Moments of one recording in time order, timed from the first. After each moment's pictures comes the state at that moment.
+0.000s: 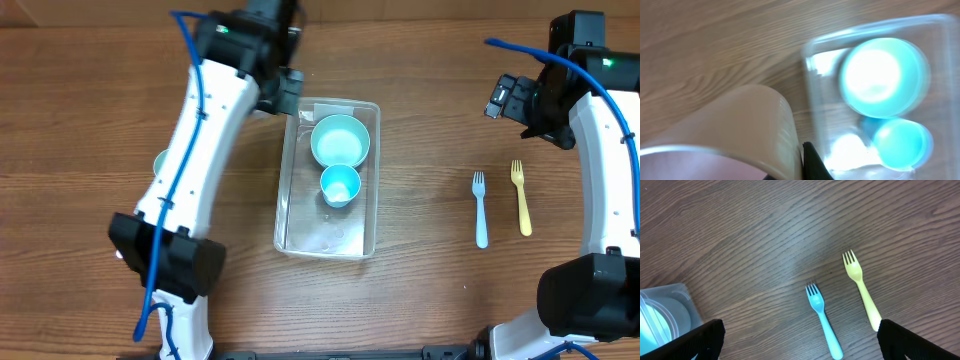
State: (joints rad) left arm -0.39 2.06 2.28 -1.47 -0.06 -0.10; right arm -0.12 1.76 1.79 -1.29 0.04 0.33
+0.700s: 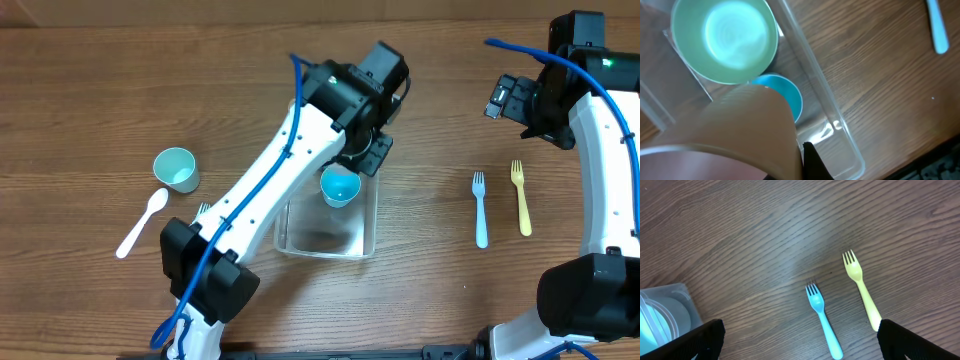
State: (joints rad) left arm -0.69 2.06 2.15 -1.45 0.08 -0.15; right arm -0.12 1.76 1.79 -1.29 0.04 0.33
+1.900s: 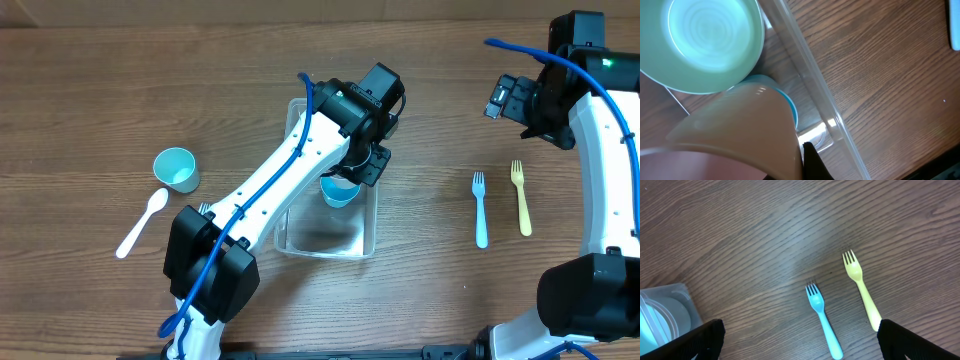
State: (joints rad) left arm -0.69 2.06 1.96 -1.30 0.13 -0.15; right arm -0.12 1.76 1.79 -1.29 0.04 0.33
